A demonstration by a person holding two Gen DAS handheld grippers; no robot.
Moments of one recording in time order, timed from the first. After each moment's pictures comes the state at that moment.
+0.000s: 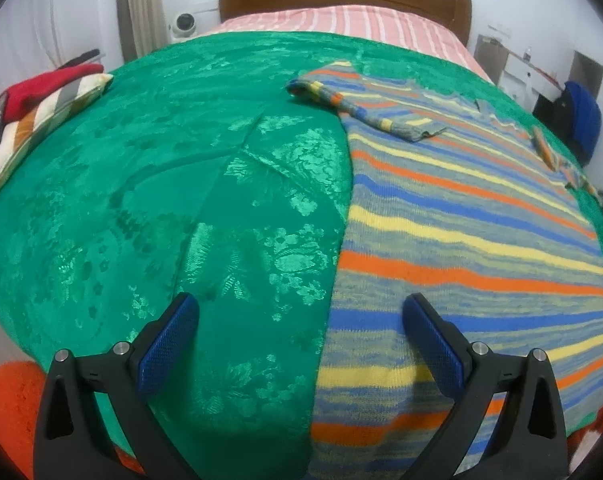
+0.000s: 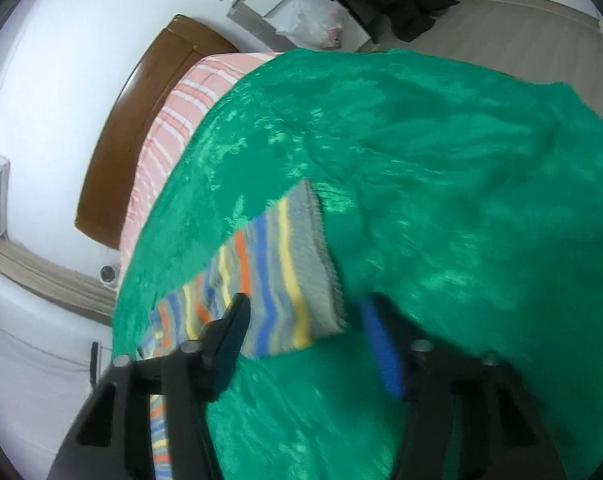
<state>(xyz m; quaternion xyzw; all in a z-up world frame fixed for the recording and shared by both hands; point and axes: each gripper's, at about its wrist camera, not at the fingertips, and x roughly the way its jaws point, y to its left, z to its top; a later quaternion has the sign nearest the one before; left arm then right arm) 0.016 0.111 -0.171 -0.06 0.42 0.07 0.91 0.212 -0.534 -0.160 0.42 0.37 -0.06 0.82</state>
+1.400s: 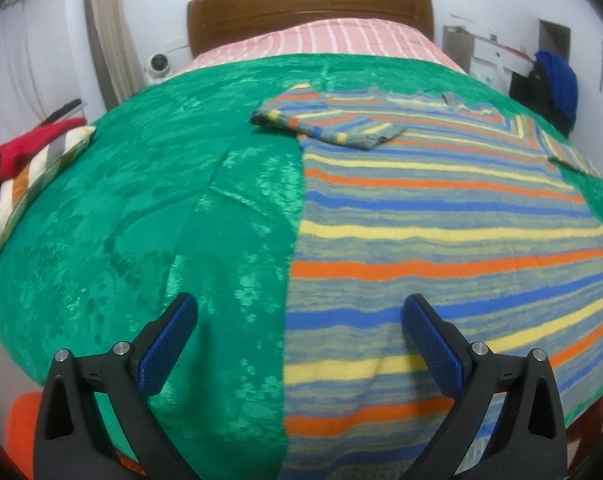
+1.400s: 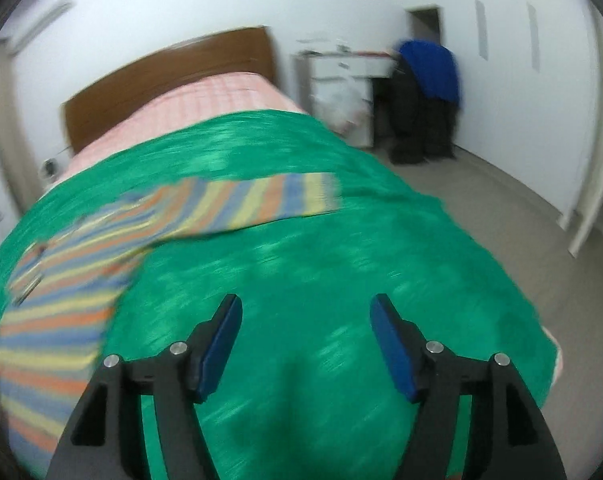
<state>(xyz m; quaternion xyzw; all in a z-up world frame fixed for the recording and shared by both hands) 0.007 0.080 -0.161 0.02 0.38 0.04 0.92 -0.003 -0.401 -0.091 0.08 0.32 -0.14 0.93</state>
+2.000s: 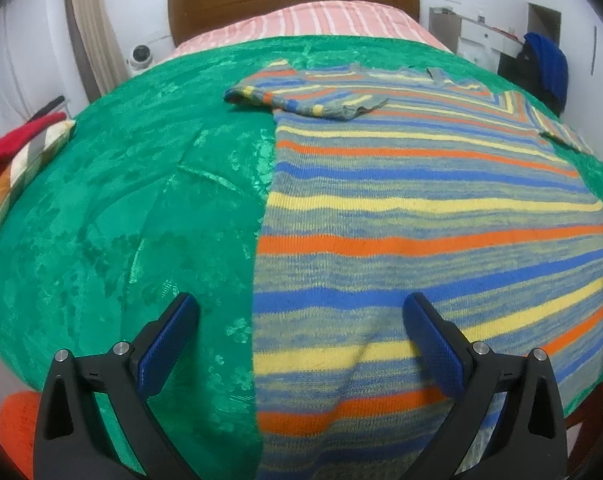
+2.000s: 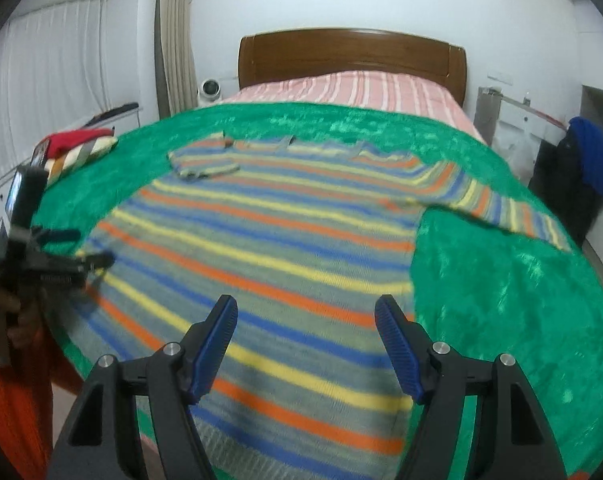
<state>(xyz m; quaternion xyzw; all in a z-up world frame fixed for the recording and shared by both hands) 0.010 0.073 -0.174 0.02 0.41 0.02 0.91 -0.021 -0.200 -0.128 -0.05 0.33 0.11 0.94</state>
